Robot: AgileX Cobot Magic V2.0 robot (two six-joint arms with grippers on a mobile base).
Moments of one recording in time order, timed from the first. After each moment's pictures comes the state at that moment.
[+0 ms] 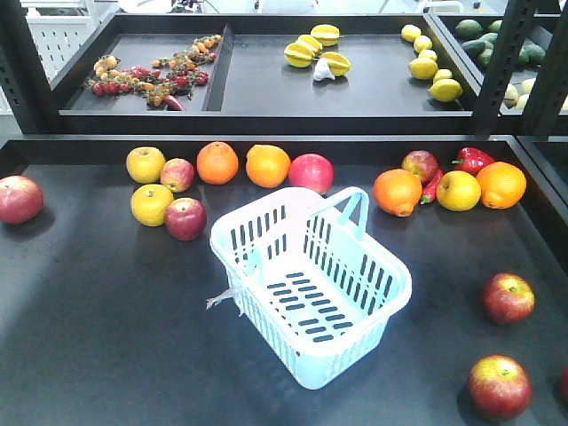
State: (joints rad) left arm -0.28 0.24 -0.04 1.76 -0.52 -2.05; right arm 0.01 -0.01 0.03 0.10 -0.01 0.42
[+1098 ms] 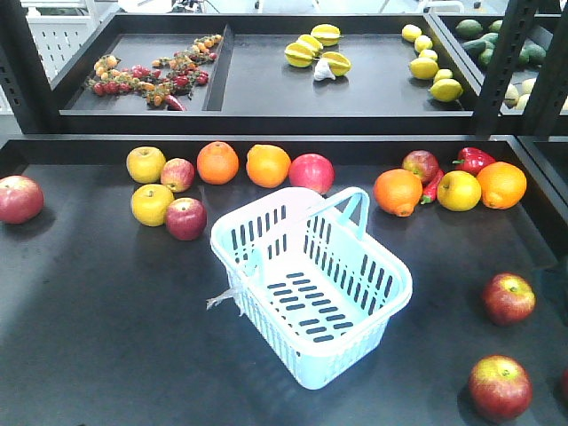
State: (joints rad) left arm -0.28 0.24 -0.04 1.76 -0.49 -2.05; right arm 0.01 0.88 -0.82 0.06 0.87 -0.07
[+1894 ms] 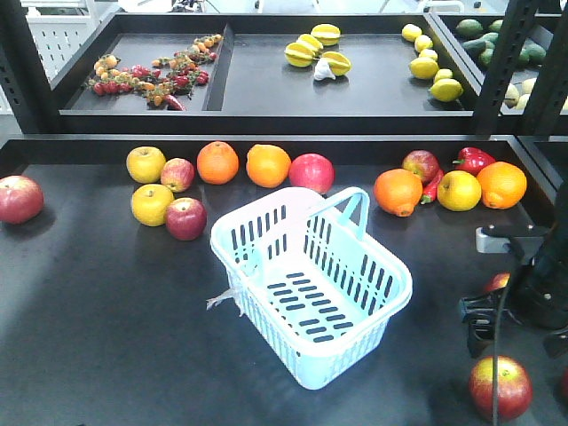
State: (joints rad) left arm -0.28 0.24 -0.04 1.76 -0.49 -2.05; right arm 0.01 1.67 -0.99 0.01 1.00 0.01
